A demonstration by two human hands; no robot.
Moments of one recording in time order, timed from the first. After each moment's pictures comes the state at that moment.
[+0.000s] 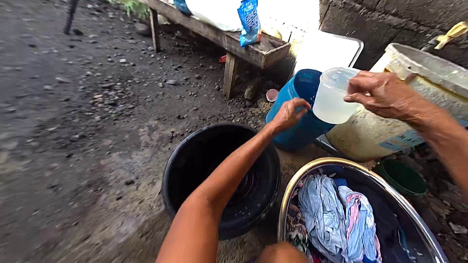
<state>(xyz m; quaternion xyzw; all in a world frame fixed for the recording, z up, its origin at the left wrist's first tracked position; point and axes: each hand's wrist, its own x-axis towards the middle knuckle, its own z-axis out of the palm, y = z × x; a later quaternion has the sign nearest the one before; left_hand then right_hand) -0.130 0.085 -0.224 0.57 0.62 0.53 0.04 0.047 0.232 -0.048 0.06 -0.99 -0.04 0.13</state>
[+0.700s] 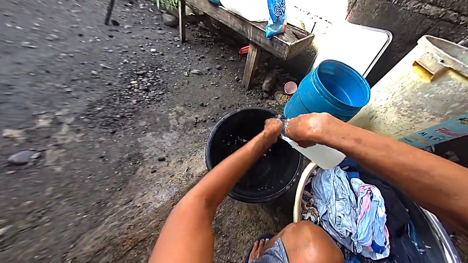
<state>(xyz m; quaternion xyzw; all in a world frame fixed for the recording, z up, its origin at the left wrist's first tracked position) -0.093 -0.047 -0.283 0.15 0.74 0.58 0.29 -0.011 -0.022 -0.105 -0.02 -0.90 -0.21 -0.37</state>
